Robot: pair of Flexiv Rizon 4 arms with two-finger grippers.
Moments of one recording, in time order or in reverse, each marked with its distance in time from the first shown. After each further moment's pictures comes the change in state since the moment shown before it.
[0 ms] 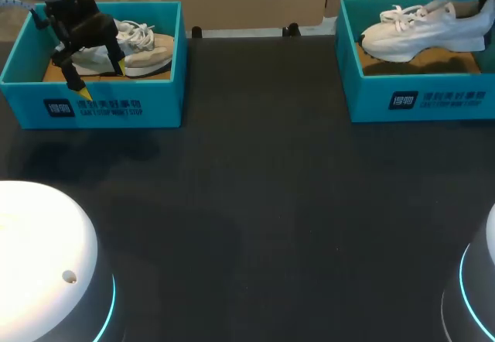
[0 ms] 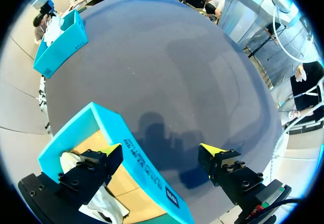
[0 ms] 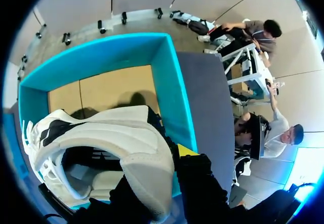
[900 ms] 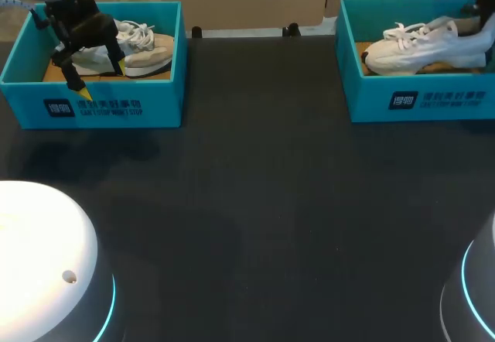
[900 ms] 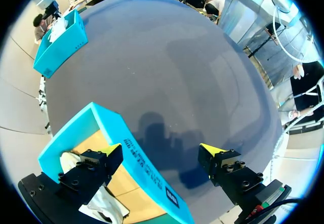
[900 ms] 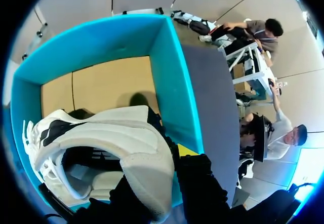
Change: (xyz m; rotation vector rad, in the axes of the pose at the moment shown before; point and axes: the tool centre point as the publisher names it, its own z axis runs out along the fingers) left arm 0.000 0.000 0.000 0.000 0.000 0.000; right arm 0.000 -0.019 0.033 -0.020 0.019 -0.008
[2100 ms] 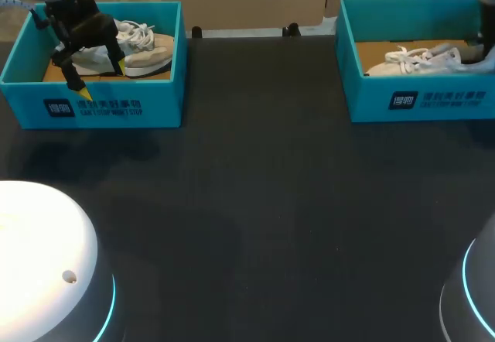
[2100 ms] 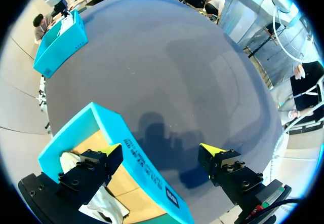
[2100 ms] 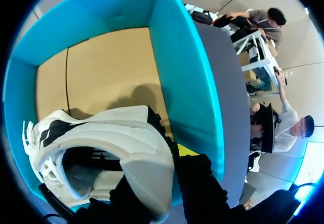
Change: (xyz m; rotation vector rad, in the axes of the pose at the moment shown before) left arm 0.000 0.000 0.000 0.000 0.000 0.000; right arm 0.002 -0.058 0.038 0.054 0.043 0.013
